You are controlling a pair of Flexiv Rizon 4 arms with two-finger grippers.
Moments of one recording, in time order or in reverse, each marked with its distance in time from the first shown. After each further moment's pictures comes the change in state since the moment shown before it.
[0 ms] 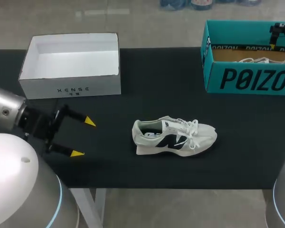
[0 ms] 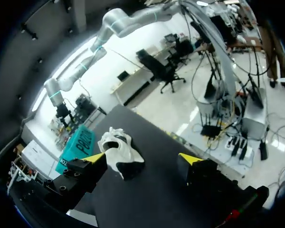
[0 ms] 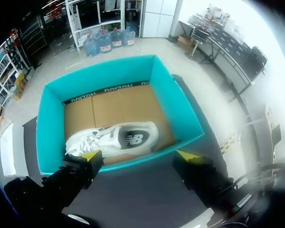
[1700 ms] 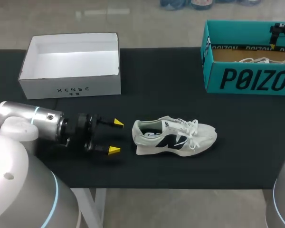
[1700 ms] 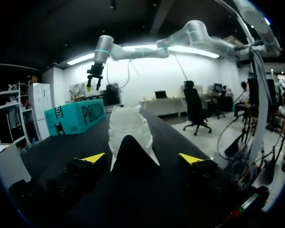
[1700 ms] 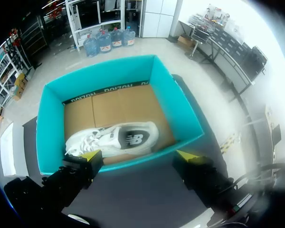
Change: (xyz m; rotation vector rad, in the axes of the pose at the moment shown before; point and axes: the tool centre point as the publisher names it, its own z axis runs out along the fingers) left arm -0.026 0.079 0.110 0.209 -0.130 -0.595; right arm 0.000 0.000 0.000 0.000 0.000 0.000
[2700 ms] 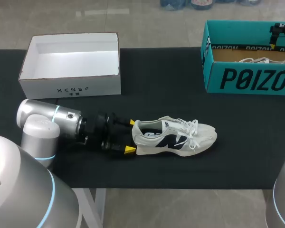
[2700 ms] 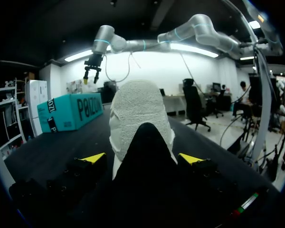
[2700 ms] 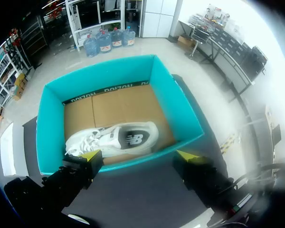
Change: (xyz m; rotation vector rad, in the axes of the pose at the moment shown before) left arm -0.019 0.020 0.052 -0.018 0.030 -0.006; right arm 0.000 0.000 0.000 0.000 0.000 0.000
